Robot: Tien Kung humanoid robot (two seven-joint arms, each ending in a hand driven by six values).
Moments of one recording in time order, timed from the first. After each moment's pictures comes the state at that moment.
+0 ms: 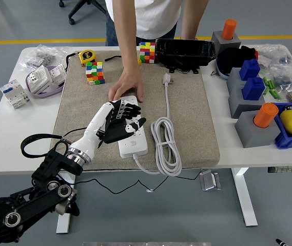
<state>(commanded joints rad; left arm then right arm) -0.37 0.31 -0.62 -1.53 1.10 0.53 -0.05 0.02 -0.22 0.93 0.37 -0.66 -0.10 0.02</state>
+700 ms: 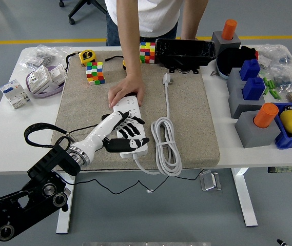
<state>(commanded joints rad) -0.37 0.35 -0.67 -1.64 1.58 0.25 0.37 0.02 -0.23 0.93 0.37 -0.66 -0.10 0.02</state>
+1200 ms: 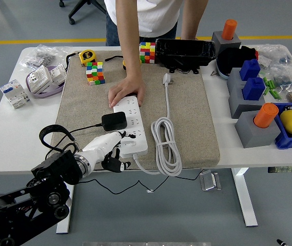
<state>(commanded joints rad) -0.37 0.34 -0.63 -1.64 1.70 0.08 0.62 0.01 -0.22 0.95 0.37 -0.67 -0.10 0.02</state>
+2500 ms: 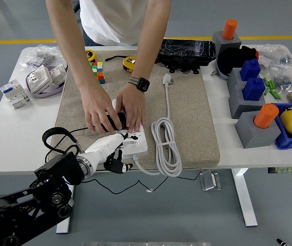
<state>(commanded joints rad) -0.38 0.34 -0.63 -1.62 1.67 0.17 0.48 0.01 -0.22 0.96 0.38 -0.67 -0.10 0.02</state>
